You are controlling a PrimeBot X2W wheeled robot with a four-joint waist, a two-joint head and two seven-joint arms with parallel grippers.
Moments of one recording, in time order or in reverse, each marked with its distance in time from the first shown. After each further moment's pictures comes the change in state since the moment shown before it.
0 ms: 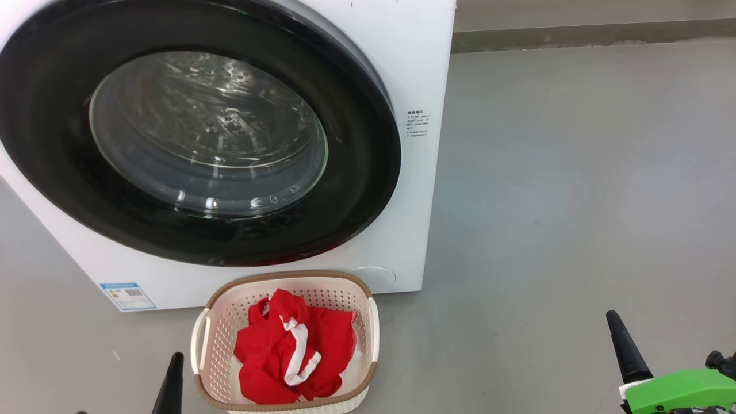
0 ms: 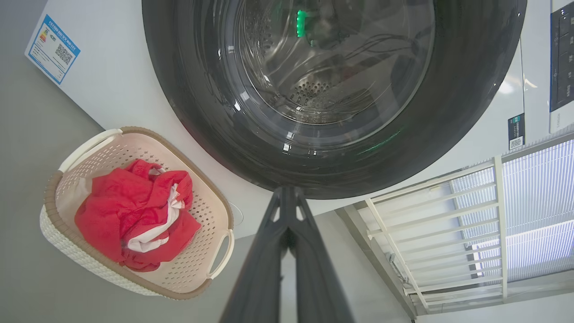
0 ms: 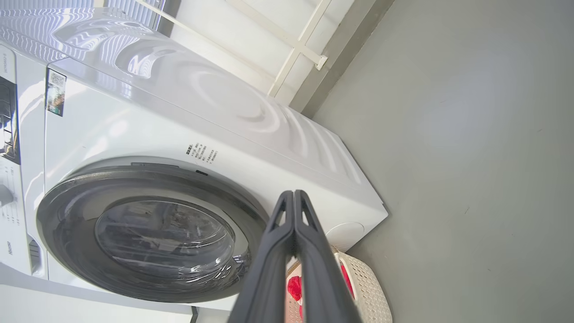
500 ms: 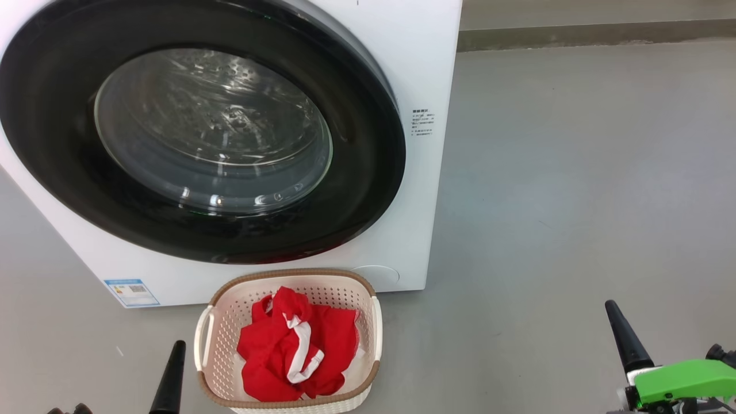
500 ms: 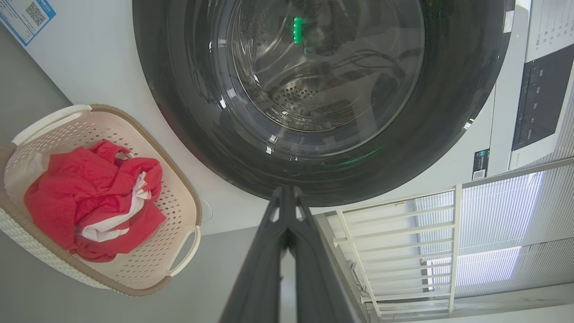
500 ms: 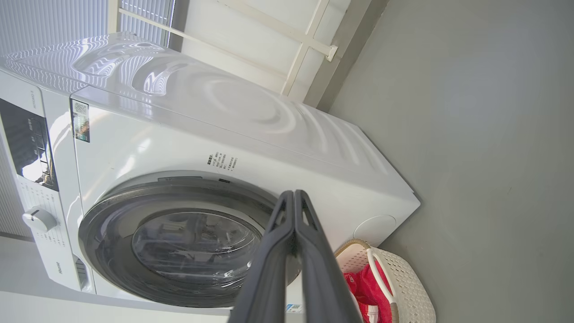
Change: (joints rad) left arm -0.037 0.001 -0.001 0.002 -0.181 0.000 0.043; right arm -0.026 0.007 -0.013 -0.008 0.145 0.000 0.046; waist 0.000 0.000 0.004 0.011
